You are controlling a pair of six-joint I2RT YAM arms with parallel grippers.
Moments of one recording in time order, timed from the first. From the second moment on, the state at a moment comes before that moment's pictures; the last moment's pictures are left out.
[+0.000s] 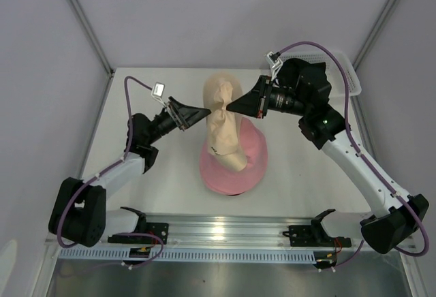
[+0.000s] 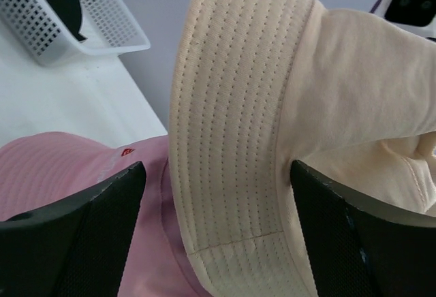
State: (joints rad) left arm -0.30 1.25 0.60 0.89 0.66 -1.17; right arm 0.54 1.26 1.34 -0.07 -0.78 0.73
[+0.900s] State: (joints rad) left arm -0.35 1.10 0.82 0.28 0.57 -0.75; right arm 0.56 1.21 1.37 -0.35 -0.61 0.58
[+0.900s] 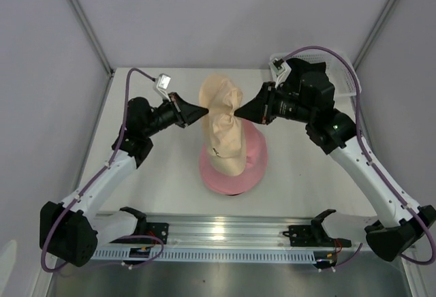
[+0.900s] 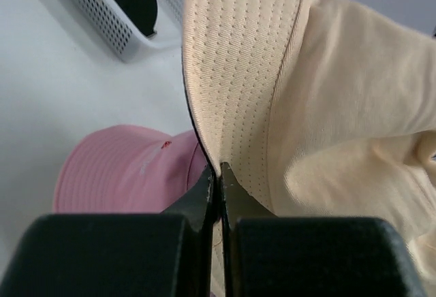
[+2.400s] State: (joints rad) left arm -0.41 1.24 1.19 -0.57 0.35 -0.39; right arm 0.56 1.01 1.15 -0.43 -0.24 0.51
